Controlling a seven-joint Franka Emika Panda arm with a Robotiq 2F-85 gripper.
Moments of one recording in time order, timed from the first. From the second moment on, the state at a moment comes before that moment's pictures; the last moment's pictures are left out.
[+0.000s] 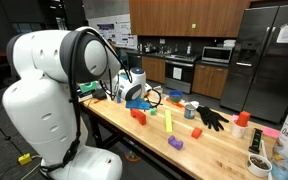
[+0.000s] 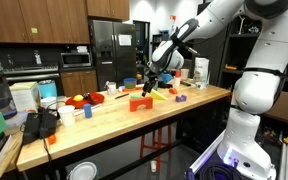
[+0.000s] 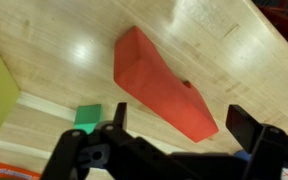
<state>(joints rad) 0.28 -0.16 -0.08 -2.56 0.38 2.71 -0.54</state>
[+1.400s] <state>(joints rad) 0.10 -0.09 -0.06 -2.51 0.15 2.70 -0.56</state>
